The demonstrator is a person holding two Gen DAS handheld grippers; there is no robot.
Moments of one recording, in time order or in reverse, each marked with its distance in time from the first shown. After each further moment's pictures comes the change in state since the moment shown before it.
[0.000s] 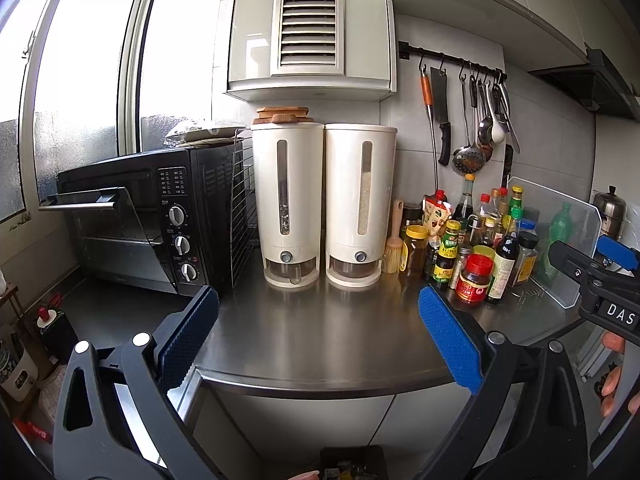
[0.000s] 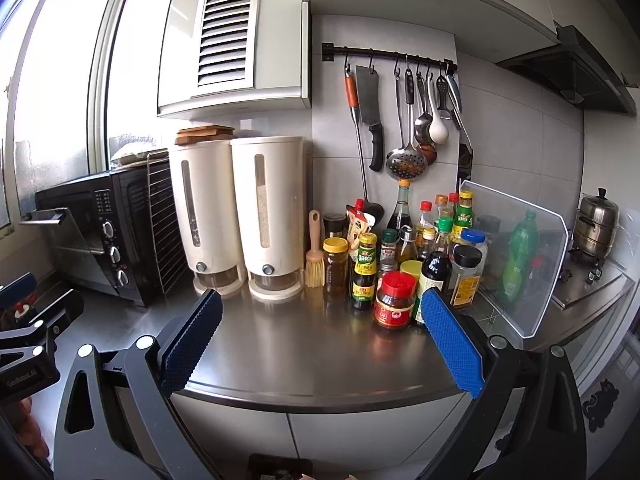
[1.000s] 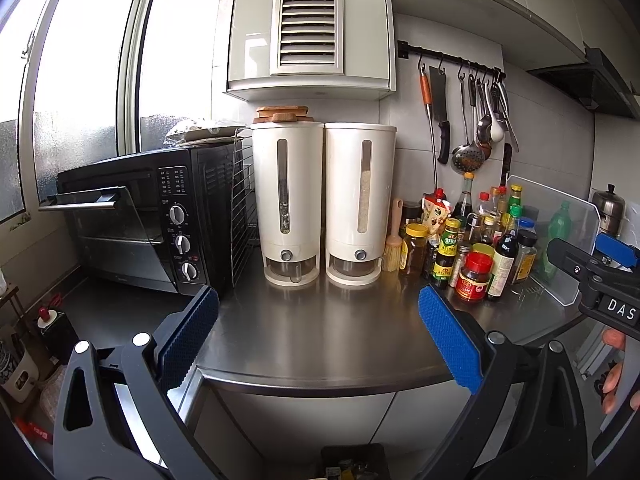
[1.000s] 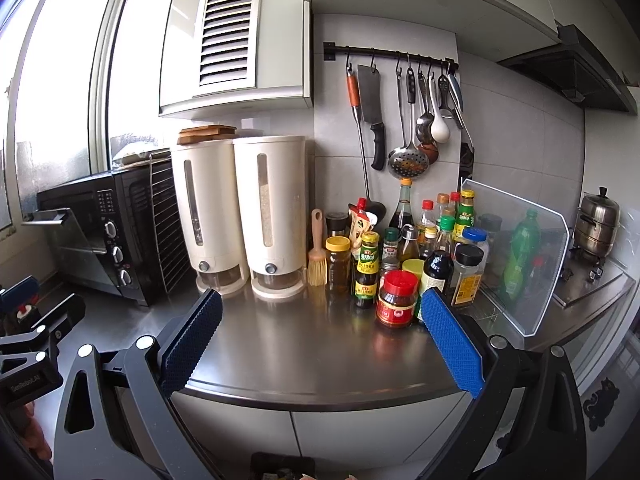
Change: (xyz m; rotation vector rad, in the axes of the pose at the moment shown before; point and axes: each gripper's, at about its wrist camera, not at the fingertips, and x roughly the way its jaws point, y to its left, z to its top) left arm -0.003 0.002 -0.001 0.002 0.003 -0.004; right arm -0.001 0.003 0.002 0.004 0.010 0.005
